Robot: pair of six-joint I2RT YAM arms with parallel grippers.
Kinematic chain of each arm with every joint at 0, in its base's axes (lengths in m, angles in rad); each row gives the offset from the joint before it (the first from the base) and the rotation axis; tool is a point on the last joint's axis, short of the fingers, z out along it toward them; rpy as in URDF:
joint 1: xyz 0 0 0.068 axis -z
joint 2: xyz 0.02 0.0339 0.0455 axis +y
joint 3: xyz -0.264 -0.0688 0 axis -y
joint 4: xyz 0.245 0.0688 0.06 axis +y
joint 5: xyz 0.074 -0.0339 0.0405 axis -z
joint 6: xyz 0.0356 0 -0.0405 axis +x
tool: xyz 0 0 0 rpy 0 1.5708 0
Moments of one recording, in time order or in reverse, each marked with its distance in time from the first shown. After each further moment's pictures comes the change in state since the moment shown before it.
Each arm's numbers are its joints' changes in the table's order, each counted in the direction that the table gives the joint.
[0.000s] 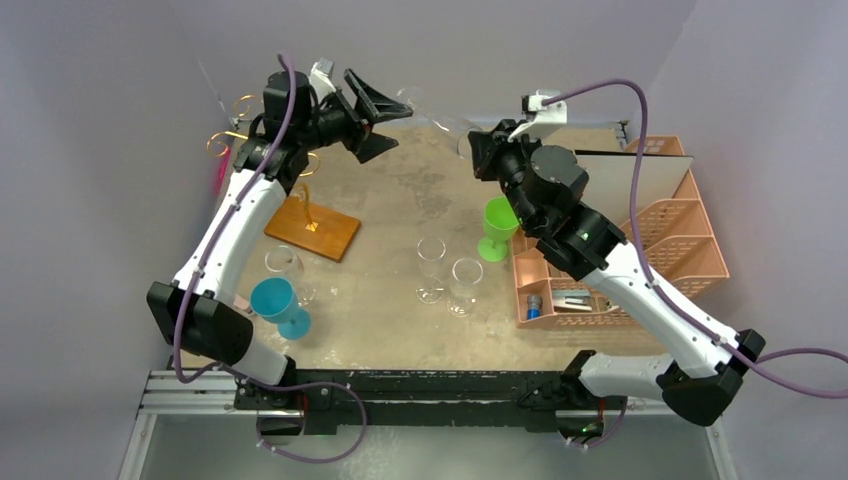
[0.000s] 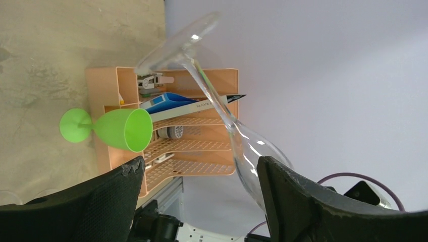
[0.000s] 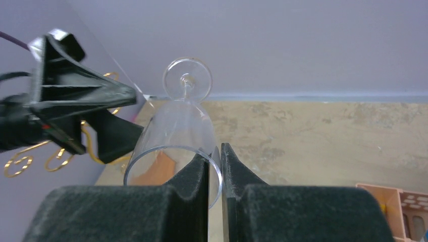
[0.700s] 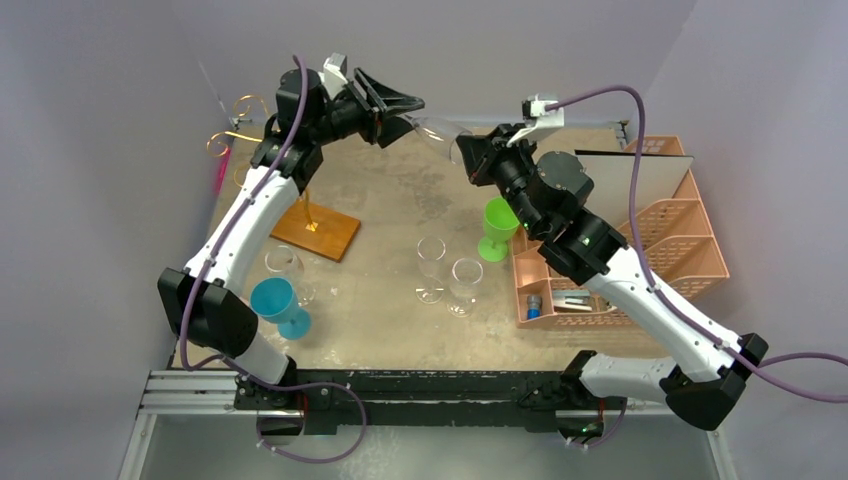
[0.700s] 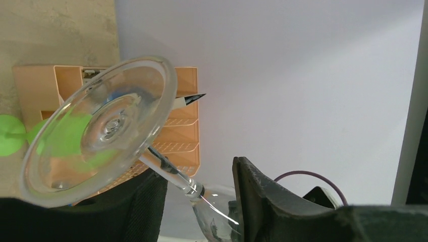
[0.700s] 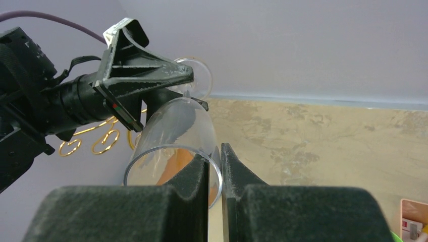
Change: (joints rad) left arm 0.044 0.055 -0.034 -0.261 0.024 -0.233; right arm 0.000 -0.039 -0.049 -0.082 -0.142 0.049
